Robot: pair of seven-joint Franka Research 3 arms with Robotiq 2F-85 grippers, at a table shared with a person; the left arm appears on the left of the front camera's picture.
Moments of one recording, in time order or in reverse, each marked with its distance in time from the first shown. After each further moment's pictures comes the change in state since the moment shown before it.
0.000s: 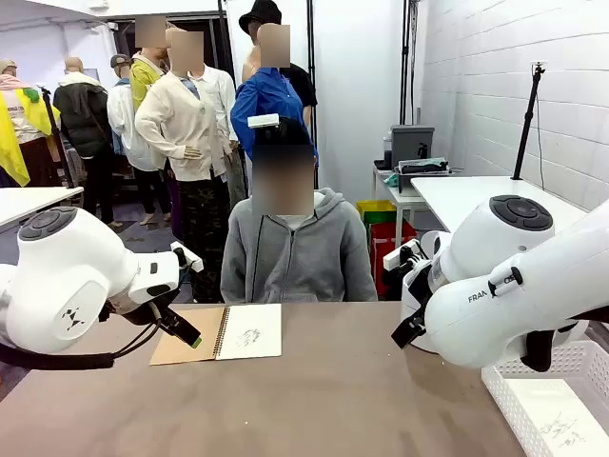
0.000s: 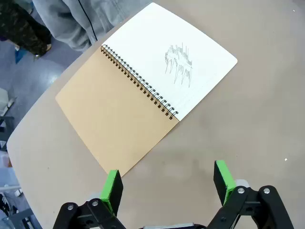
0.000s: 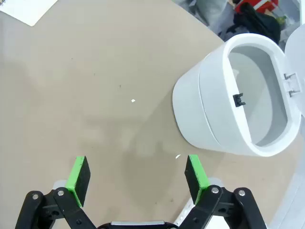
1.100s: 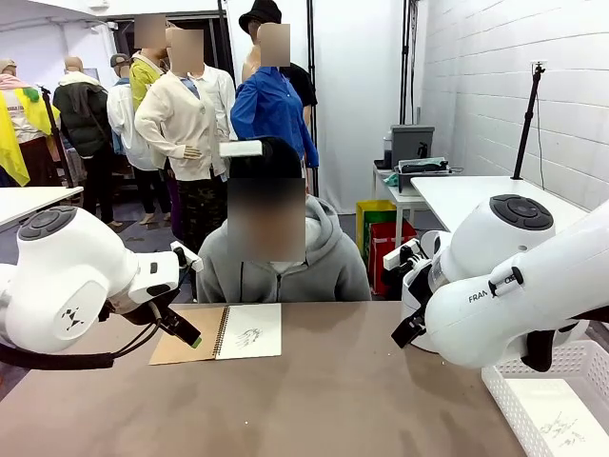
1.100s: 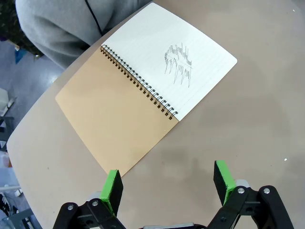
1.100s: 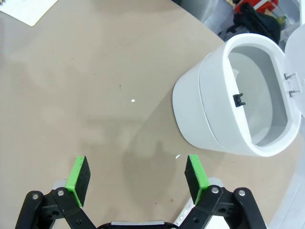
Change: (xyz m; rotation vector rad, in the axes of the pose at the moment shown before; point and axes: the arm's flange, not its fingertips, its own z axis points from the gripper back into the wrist) left arm 0.000 0.000 0.000 0.000 0.000 -0.001; right arm 0.000 0.000 0.000 0.000 0.000 0.000
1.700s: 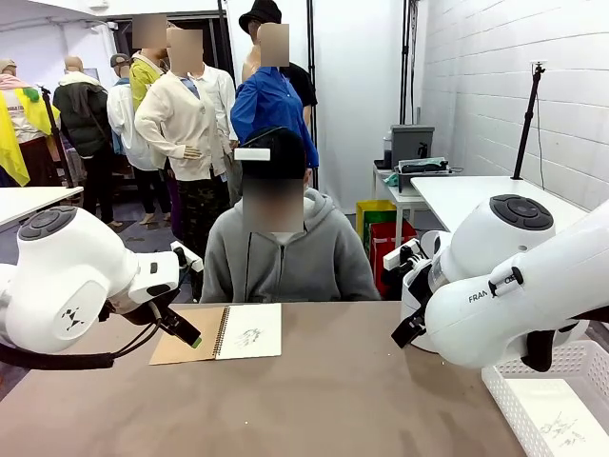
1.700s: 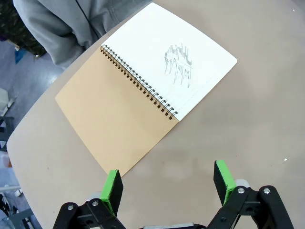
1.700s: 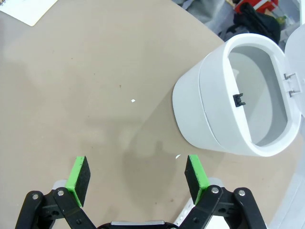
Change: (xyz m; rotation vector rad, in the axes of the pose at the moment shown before) left arm 0.000 0.000 0.000 0.000 0.000 0.000; right arm 0.000 0.000 0.000 0.000 0.000 0.000
